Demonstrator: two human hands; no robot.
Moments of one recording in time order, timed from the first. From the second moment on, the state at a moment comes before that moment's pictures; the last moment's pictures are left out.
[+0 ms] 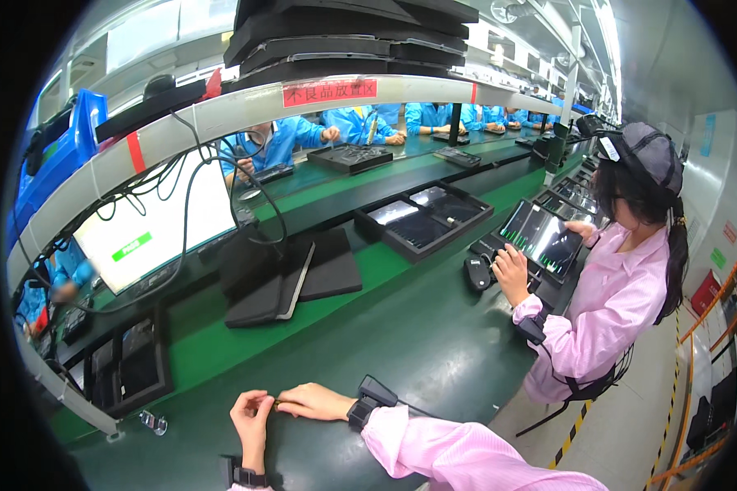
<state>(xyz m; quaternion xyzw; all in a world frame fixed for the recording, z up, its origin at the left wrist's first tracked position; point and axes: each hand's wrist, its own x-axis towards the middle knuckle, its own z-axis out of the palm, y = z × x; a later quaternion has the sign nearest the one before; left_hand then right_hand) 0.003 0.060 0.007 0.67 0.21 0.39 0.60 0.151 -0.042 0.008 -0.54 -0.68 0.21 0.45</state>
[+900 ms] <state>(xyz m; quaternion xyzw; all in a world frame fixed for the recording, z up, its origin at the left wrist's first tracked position) 0.274 0.004 0.075 0.73 0.15 0.60 0.29 0.318 -0.185 -0.008 -0.68 -0.22 -0.08 0.70</state>
